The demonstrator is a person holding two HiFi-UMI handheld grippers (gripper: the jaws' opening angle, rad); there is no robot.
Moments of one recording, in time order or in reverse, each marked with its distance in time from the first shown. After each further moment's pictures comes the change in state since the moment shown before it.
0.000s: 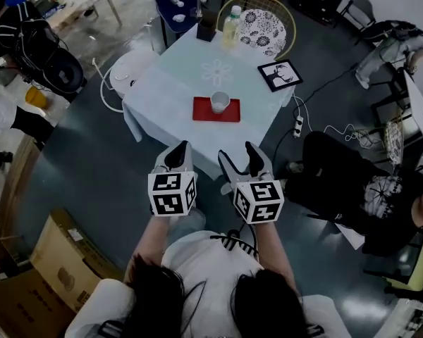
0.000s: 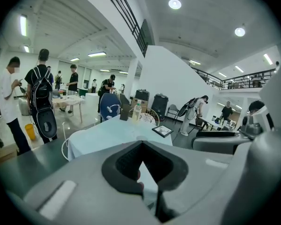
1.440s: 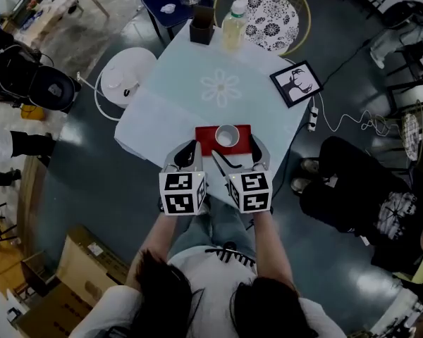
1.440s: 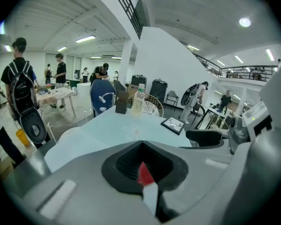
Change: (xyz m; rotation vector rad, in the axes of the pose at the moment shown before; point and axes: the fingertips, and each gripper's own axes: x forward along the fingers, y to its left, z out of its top) left arm 0.203 0.047 0.033 0.057 0.178 -0.049; right arm 0.208 -0.091 0.002 0.008 0.151 -0.045
